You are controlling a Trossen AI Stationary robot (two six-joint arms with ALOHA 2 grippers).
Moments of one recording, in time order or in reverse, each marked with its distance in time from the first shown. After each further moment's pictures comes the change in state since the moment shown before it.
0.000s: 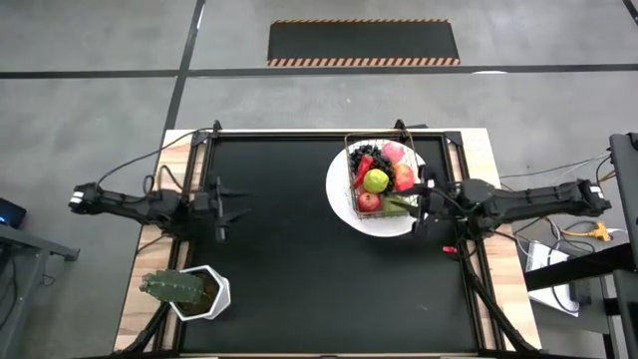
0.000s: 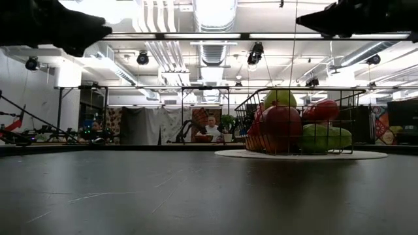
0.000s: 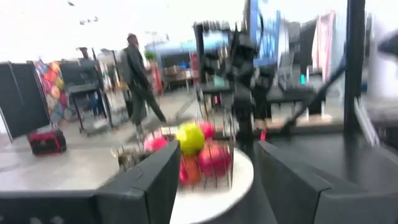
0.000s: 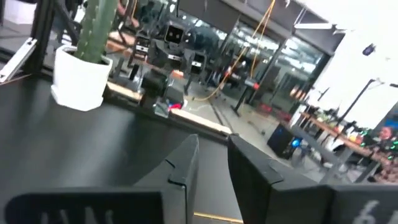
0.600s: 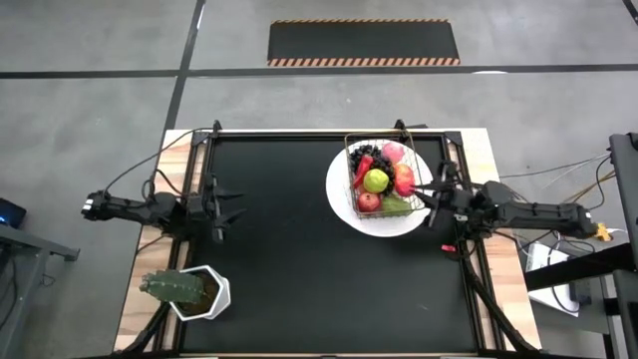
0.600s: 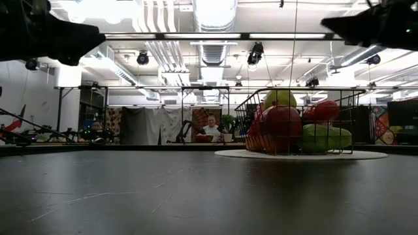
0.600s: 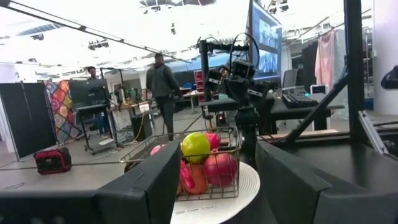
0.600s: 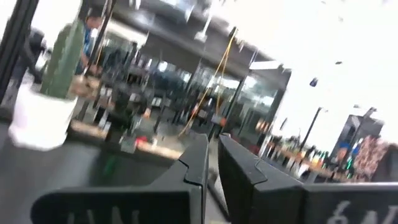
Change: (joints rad) left arm 0.000 -0.230 -0.139 0.005 0.000 0.051; right arm -0.133 -0.486 -0.216 0.023 -0.068 0.005
